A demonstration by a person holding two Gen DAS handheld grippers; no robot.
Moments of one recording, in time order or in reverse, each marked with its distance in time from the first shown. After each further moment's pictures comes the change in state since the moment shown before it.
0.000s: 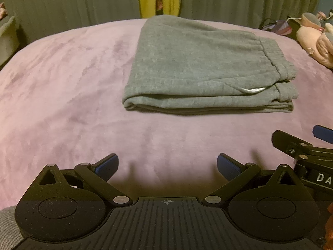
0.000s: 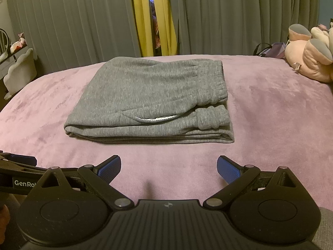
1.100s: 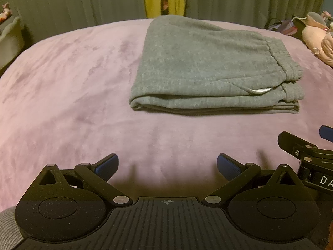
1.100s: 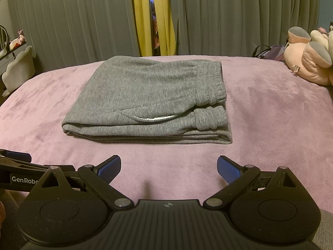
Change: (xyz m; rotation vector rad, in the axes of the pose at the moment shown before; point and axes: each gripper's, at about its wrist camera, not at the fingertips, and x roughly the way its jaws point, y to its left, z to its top) left arm 0.001 0.001 0.001 -0.007 0.002 0.042; right arm 0.000 0.003 0.000 -0.017 -0.002 -0.022
